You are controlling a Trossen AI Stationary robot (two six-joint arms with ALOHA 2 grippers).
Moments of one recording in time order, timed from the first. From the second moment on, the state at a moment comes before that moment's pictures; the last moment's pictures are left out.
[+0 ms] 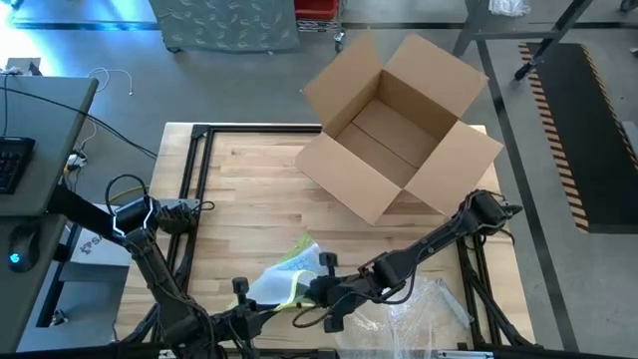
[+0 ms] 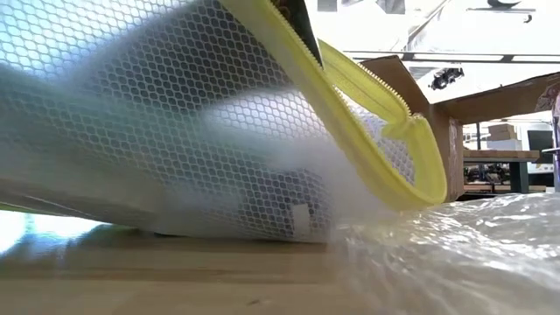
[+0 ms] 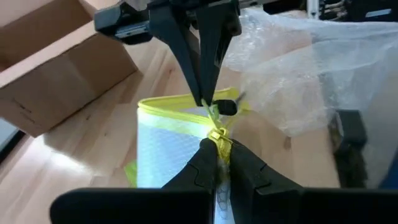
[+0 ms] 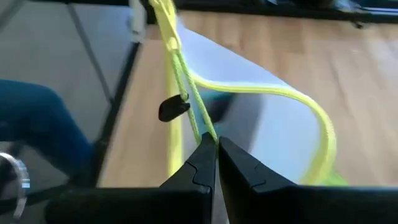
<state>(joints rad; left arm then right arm) -1.04 1.85 1.58 -0.94 -1.05 -0.86 0.54 2.00 1.65 -0.41 0.34 0.29</state>
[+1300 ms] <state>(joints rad) -1.13 1.84 1.58 -1.47 -1.43 -1.65 0.84 1.71 1.63 -0.89 0.82 0.54</state>
